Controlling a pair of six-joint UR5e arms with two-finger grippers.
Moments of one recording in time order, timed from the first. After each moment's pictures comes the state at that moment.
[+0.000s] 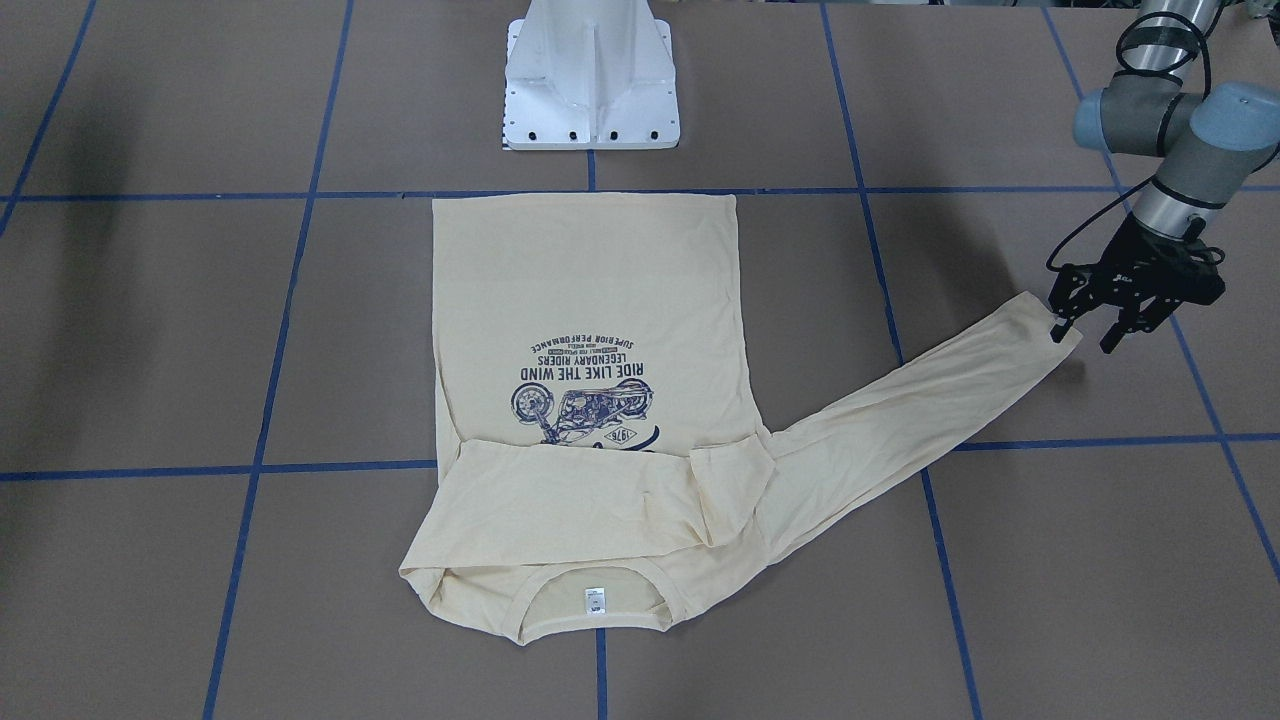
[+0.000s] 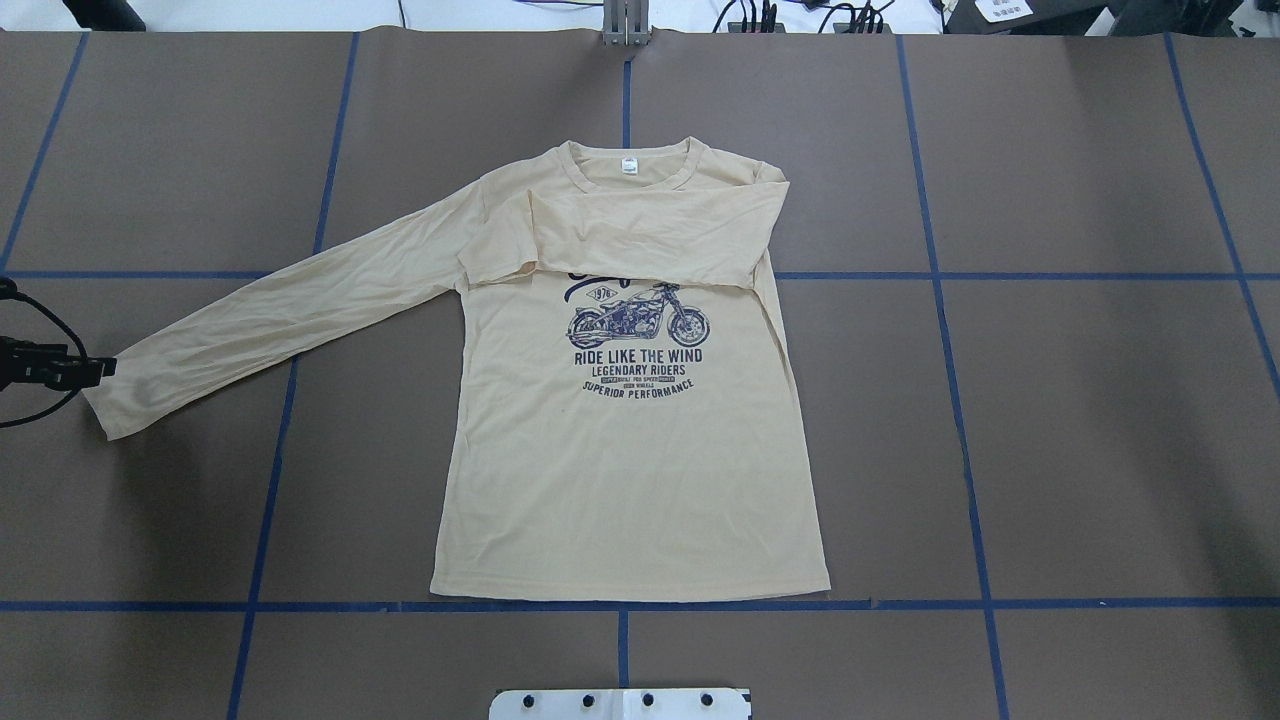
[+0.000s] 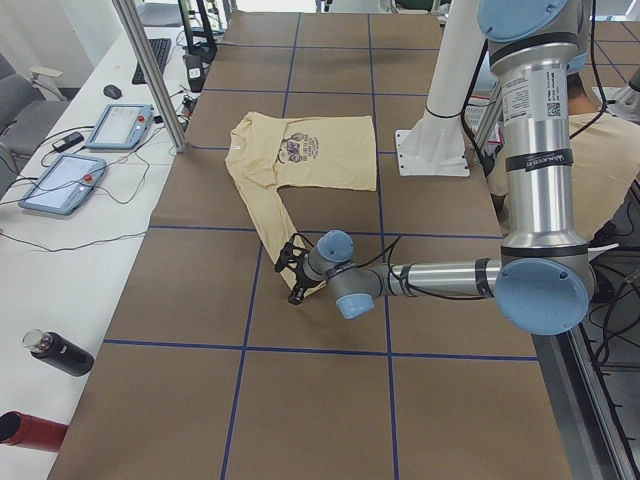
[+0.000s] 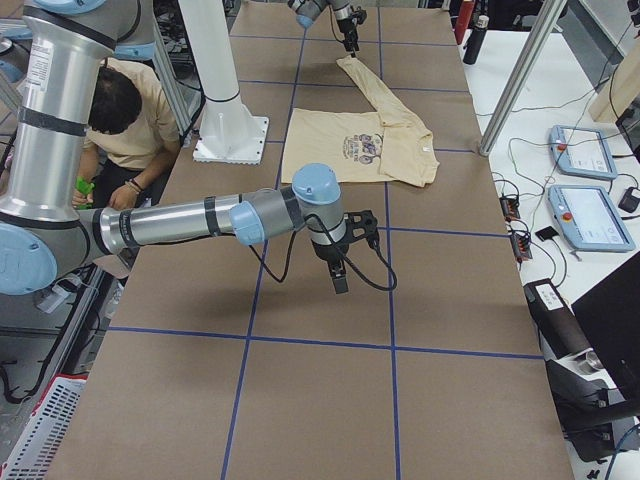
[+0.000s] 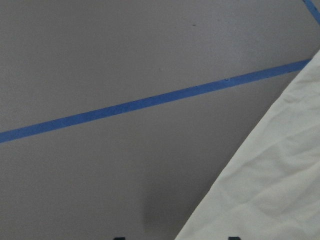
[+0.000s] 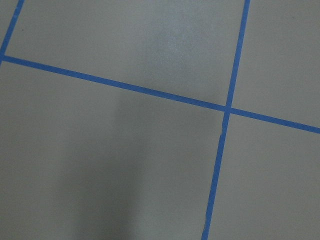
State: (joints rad) left arm -0.89 -1.43 -1.49 -2.73 -1.89 -0.75; right arm 1.42 -1.83 2.00 -1.37 2.25 0.14
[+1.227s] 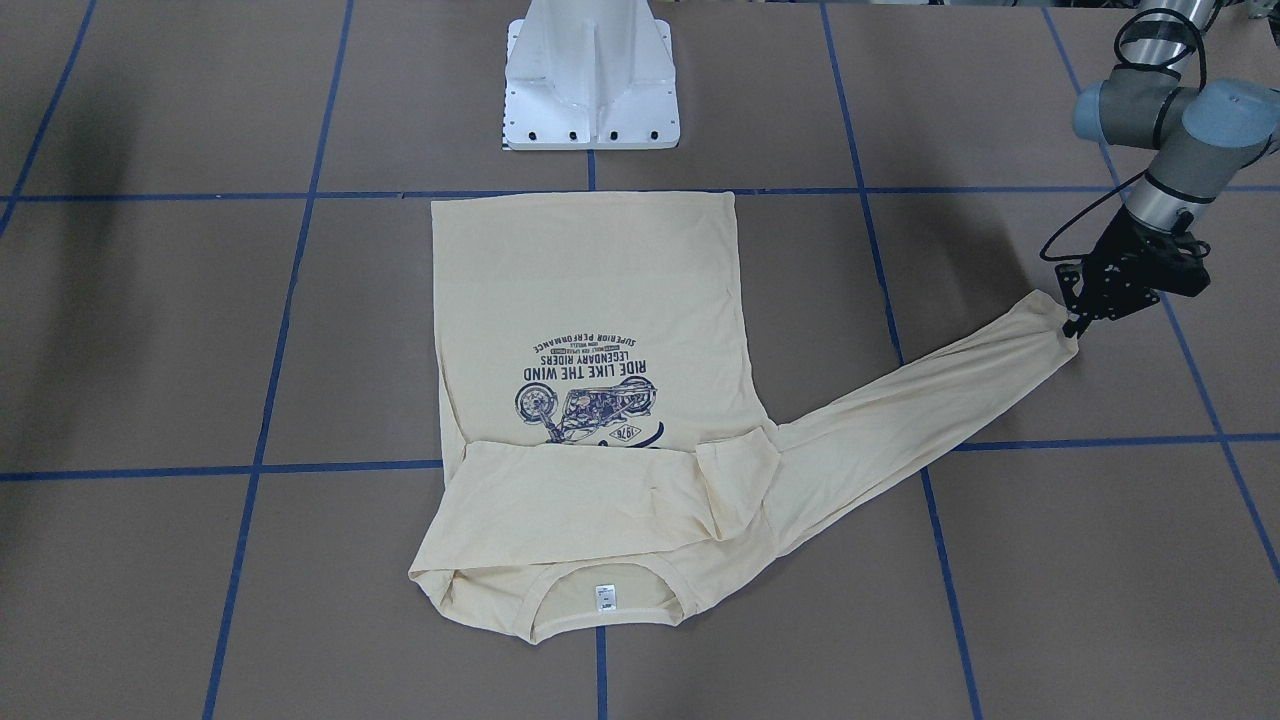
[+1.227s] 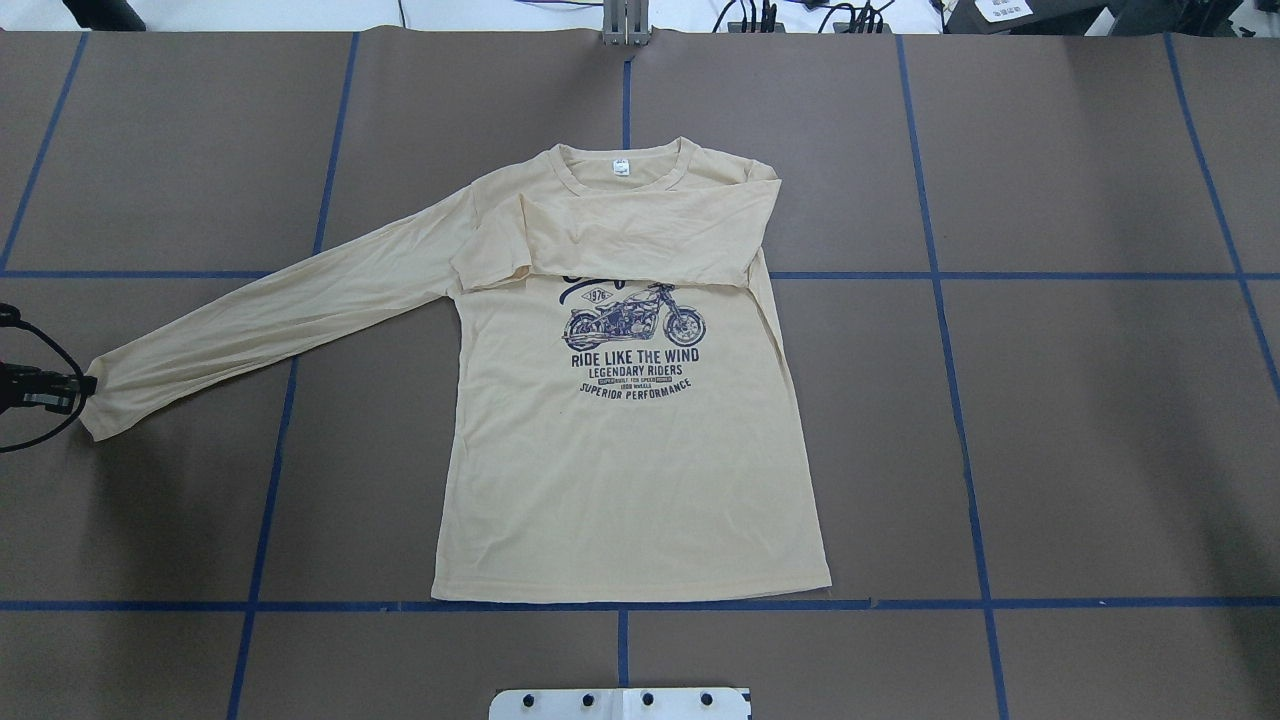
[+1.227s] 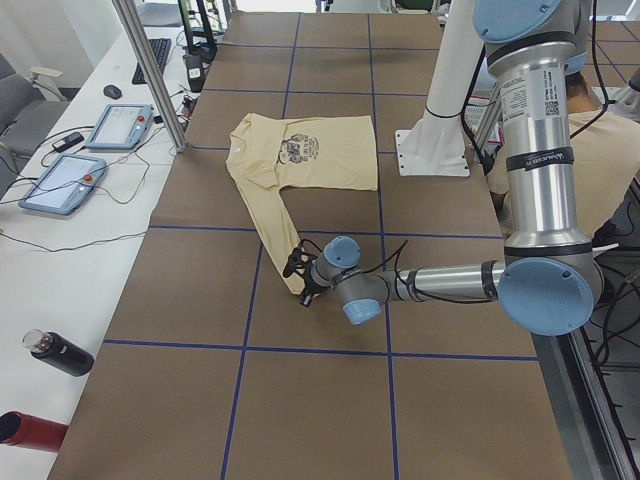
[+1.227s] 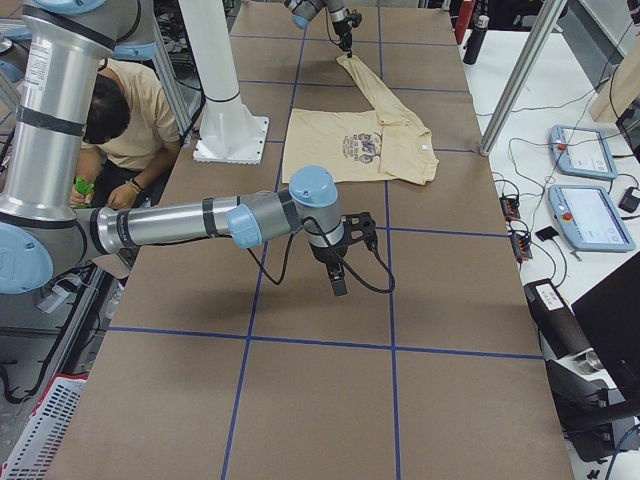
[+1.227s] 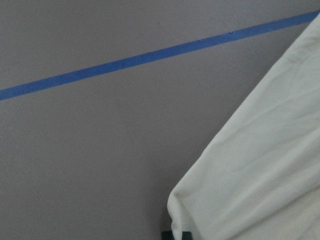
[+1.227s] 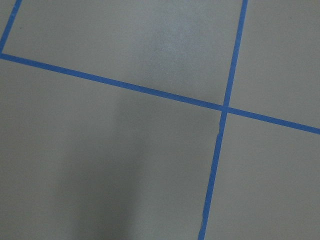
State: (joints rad) left arm -0.85 -1.39 -1.49 -2.76 -1.90 -0.74; right arm 1.43 -1.84 2.00 -1.35 2.25 0.14
